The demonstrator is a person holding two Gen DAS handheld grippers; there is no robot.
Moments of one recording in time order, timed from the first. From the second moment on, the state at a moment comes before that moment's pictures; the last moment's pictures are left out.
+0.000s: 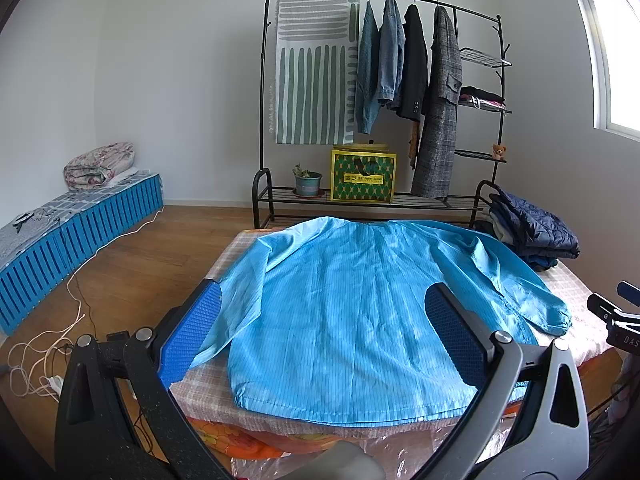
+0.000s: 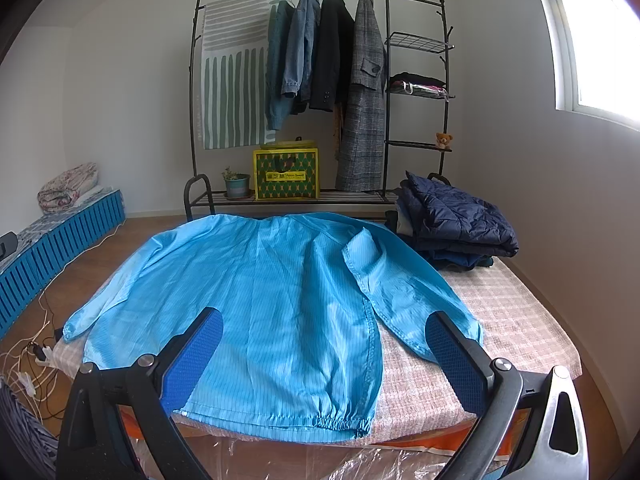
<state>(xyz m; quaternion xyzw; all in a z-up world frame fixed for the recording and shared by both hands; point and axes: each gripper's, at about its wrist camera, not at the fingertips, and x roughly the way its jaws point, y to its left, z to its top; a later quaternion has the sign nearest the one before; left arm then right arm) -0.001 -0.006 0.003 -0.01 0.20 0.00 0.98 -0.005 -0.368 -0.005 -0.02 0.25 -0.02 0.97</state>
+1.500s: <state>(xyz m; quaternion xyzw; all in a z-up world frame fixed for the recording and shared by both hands) 0.072 0.032 -0.027 -0.01 0.23 0.03 0.97 0.031 -0.344 -0.014 -0.04 0.24 0.02 0.97</state>
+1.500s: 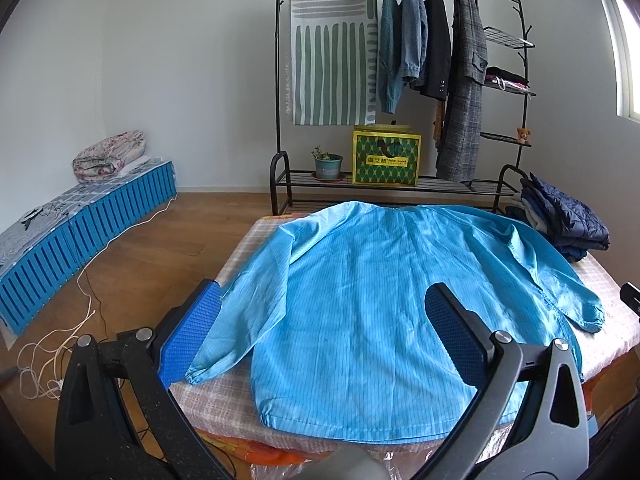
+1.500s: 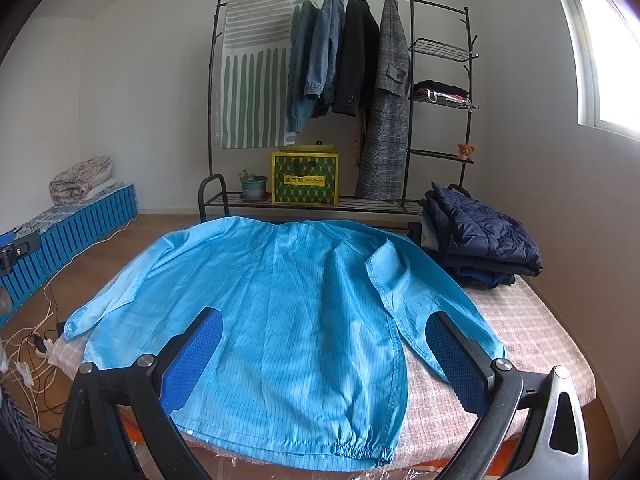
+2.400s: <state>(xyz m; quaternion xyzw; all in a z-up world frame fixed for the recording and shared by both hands) 0.230 0.324 -0.235 -0.24 0.47 0.13 0.84 0.162 -0.299 -0.087 -0.03 0.30 0.17 0.94</state>
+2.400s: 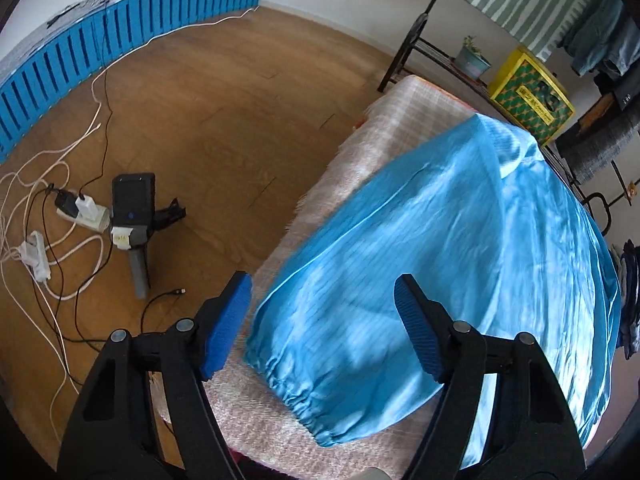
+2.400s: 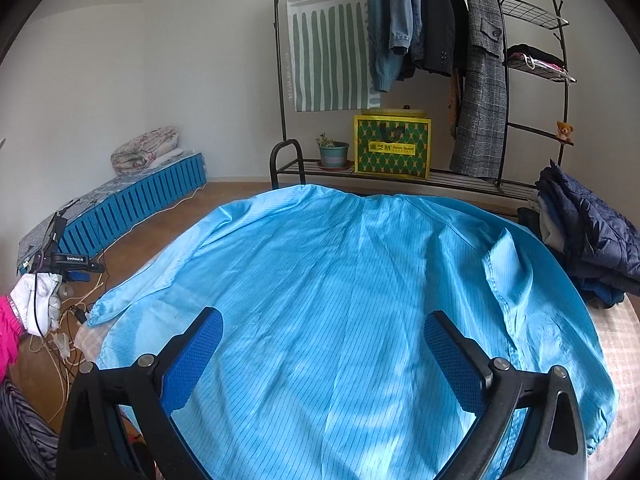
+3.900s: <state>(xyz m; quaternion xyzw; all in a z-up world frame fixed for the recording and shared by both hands) 0.151 0.032 -0.158 -0.03 0.43 -0.26 0.86 0.313 -0.183 -0.077 0.02 0.43 0.31 0.85</state>
